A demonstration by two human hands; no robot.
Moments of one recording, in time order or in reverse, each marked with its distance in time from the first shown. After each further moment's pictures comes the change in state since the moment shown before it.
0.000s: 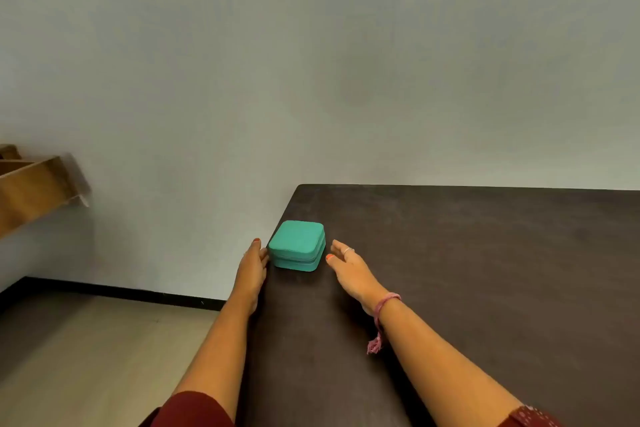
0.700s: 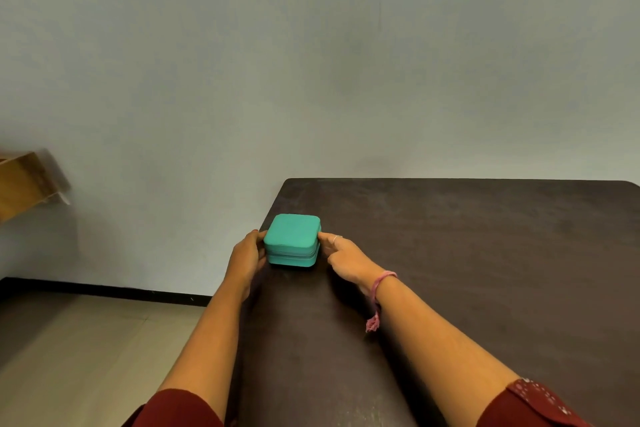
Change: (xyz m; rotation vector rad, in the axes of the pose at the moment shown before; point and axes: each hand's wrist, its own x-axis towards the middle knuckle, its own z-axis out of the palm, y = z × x) left_hand 0.017 0.009 0.012 0.122 -0.026 0.017; right_hand 0.041 0.009 -0.018 -0.185 -0.097 0.077
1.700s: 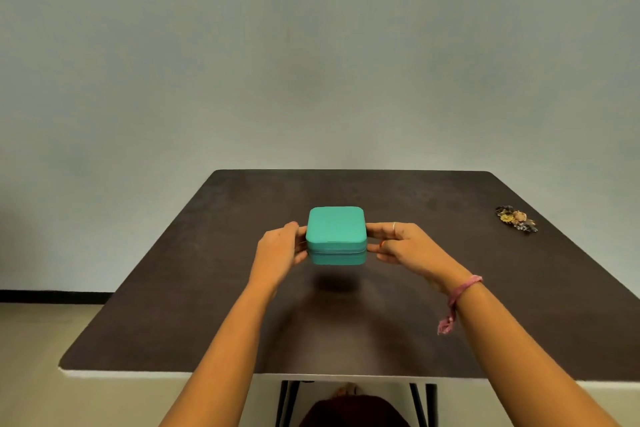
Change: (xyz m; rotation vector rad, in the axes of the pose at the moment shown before) left_hand -0.180 0.012 0.174 -0.091 -0.221 0.096; right_hand -0.249 0.051 -0.182 -0.042 0.214 -0.081
